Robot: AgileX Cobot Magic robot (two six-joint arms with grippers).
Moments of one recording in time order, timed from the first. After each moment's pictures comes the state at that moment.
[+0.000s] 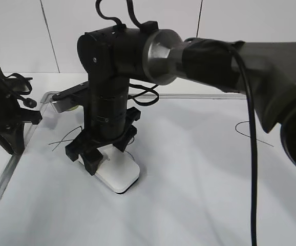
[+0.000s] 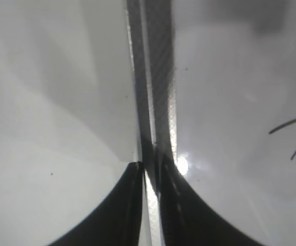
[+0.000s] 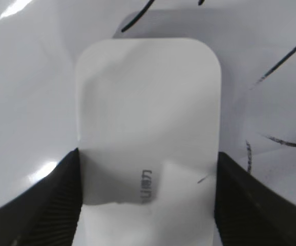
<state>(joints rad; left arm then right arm) -0.13 2.06 -1.43 -0.13 1.10 0.02 0.79 2.33 -2.02 0.07 1.23 -0.06</state>
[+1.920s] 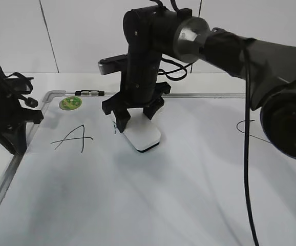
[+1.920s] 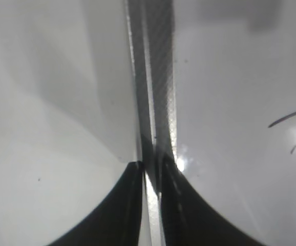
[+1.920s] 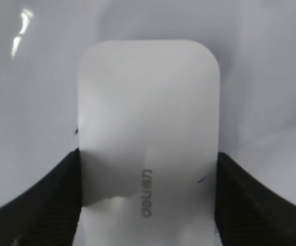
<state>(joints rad) -0.13 2.06 -1.43 -0.13 1.11 0.02 0.61 2.47 -2.29 0.05 1.29 0.03</state>
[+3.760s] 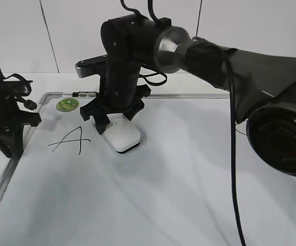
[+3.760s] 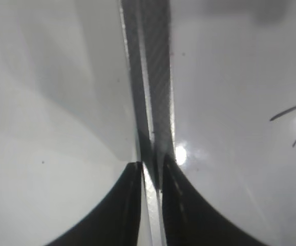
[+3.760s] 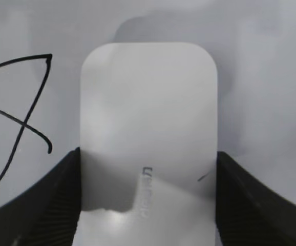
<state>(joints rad) -0.13 2.06 -1.43 -0.13 1.14 0.02 0.69 2.49 -2.30 0.03 1.20 0.05</state>
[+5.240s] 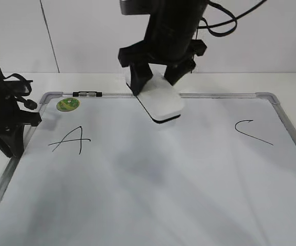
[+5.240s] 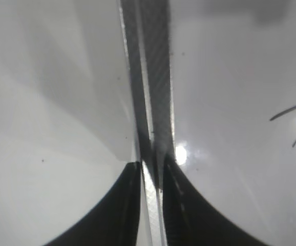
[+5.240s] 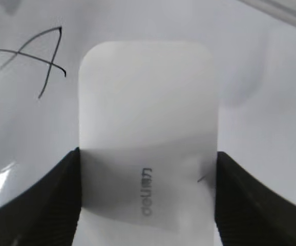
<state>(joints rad) -0.13 2.06 -1.43 -0.13 1.15 0.02 0.57 2.05 -1.99 0.09 1.25 0.08</state>
